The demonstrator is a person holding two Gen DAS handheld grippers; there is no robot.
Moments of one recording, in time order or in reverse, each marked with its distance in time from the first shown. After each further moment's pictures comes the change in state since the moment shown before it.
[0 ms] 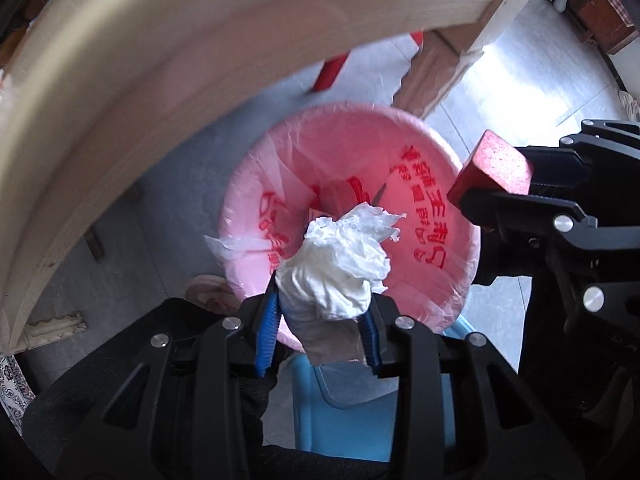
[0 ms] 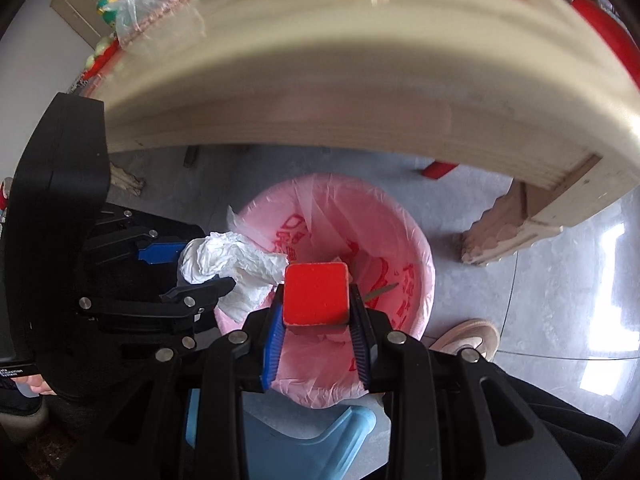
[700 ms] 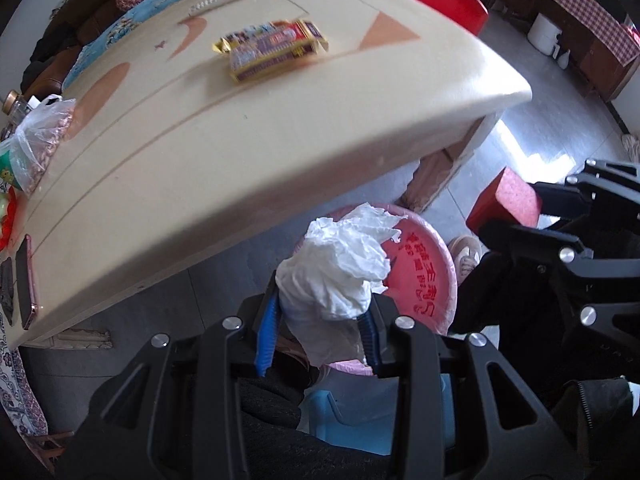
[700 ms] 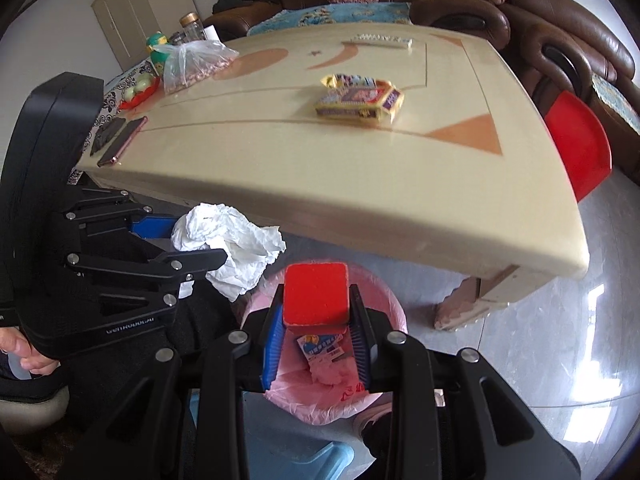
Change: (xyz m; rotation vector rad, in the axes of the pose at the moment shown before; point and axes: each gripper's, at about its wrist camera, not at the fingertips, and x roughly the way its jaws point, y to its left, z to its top) left arm -0.129 0.012 -0.012 -0.063 -0.263 0.085; right arm -0.119 0.045 0.006 -0.112 -0.246 -0.058
